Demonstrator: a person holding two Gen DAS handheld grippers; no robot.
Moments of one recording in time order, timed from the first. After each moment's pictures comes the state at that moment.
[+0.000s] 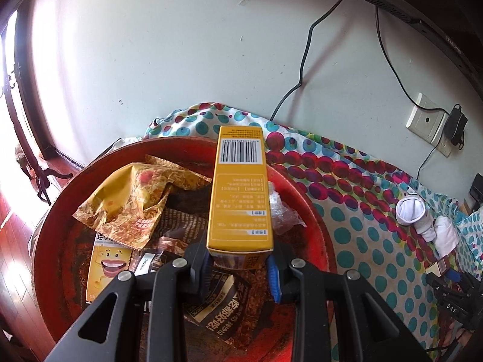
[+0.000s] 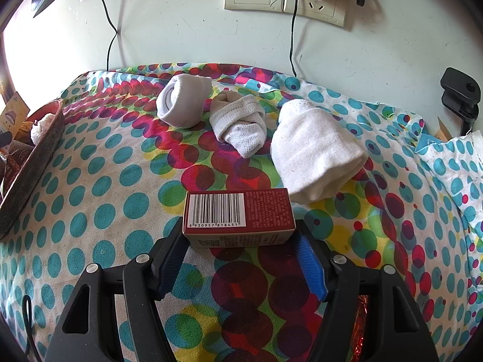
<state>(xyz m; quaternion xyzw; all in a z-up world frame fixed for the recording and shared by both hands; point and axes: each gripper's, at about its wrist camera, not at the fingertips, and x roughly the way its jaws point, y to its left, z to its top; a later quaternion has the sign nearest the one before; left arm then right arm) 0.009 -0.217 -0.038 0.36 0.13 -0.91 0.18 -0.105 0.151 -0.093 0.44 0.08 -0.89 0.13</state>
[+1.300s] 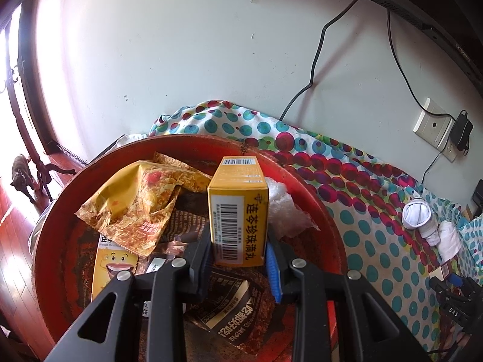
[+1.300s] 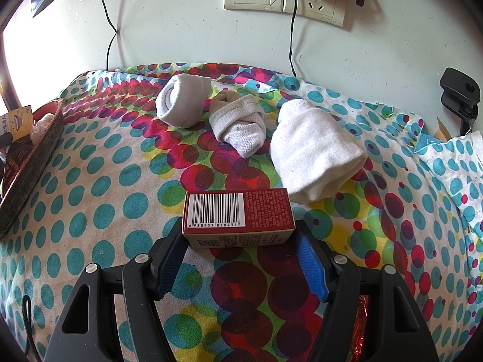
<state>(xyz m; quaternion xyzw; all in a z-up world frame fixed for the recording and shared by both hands) 0.008 -0.228 -0.040 0.36 0.14 -0.90 0.18 -0.105 0.151 -0.092 0.44 0.08 -0.89 0.13</state>
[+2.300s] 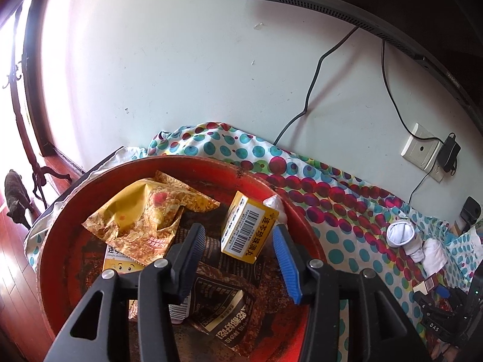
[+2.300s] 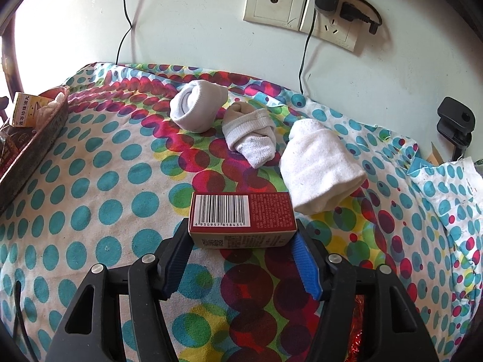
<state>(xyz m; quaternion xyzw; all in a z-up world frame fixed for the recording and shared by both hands) 0.022 -0.233 -0.016 0.32 0.16 -0.92 0.17 -0.094 0.137 -0.085 0.41 0.13 -0.90 0.12</state>
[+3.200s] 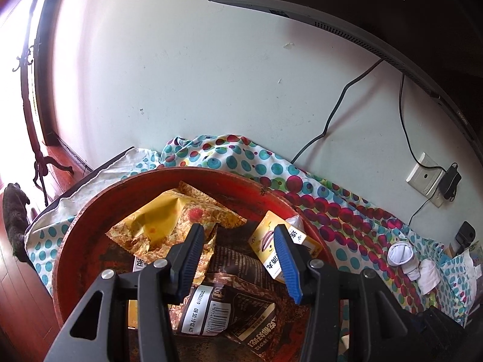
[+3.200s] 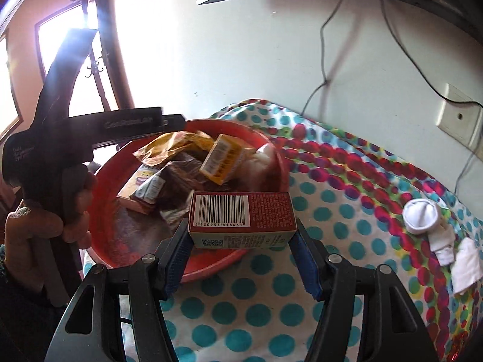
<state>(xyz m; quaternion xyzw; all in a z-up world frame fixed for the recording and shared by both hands) 0.039 -0.273 -0.008 0.30 0.19 -0.92 0.18 -0.011 -0.081 -0.017 0.34 0.12 -0.85 0.38</state>
